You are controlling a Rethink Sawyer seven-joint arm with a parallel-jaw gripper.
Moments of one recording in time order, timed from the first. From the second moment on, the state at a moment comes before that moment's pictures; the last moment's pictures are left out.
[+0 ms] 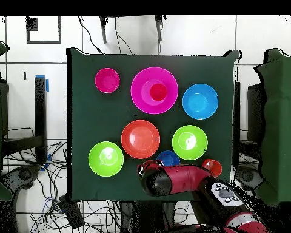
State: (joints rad) arm -0.57 -0.59 0.21 2.08 -0.54 0.16 1.57
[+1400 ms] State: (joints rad) arm -0.53 -0.71 0.16 2.05 -0.55 0.15 1.57
